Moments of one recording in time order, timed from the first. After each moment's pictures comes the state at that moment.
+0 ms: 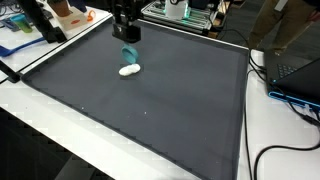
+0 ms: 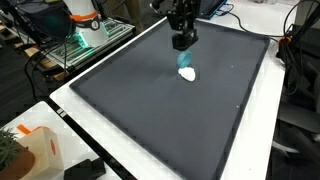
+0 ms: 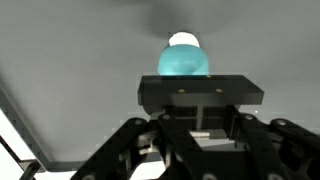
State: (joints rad) arm 0.00 0.05 0.05 -2.25 -0.04 2.51 0.19
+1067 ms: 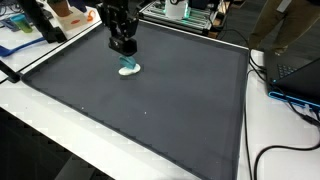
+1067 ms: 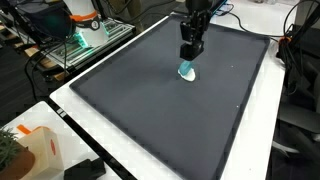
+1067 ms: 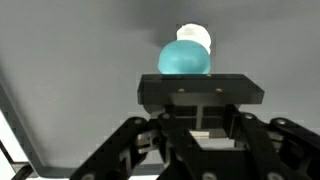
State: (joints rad) arm 0.05 0.25 0.02 -2.02 -0.13 2.35 0.26
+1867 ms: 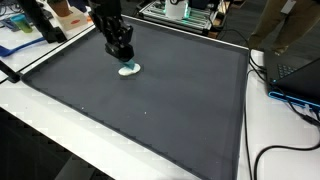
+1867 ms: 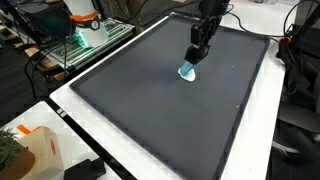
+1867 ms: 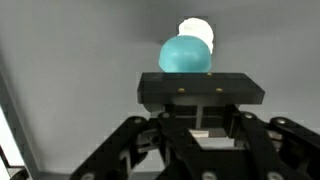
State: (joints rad) arm 0.07 0.39 0.00 -1.78 -0.14 2.14 0.26
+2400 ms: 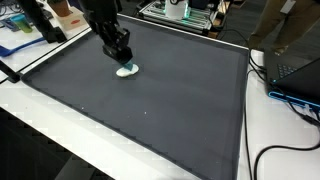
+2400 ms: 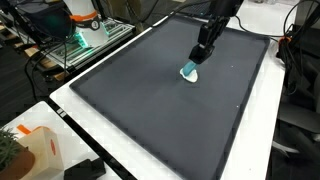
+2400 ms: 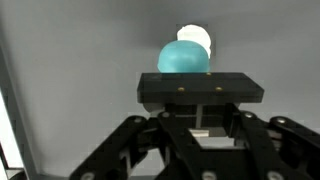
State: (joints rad) arm 0.09 0.51 0.00 -1.56 -0.14 1.94 0.26
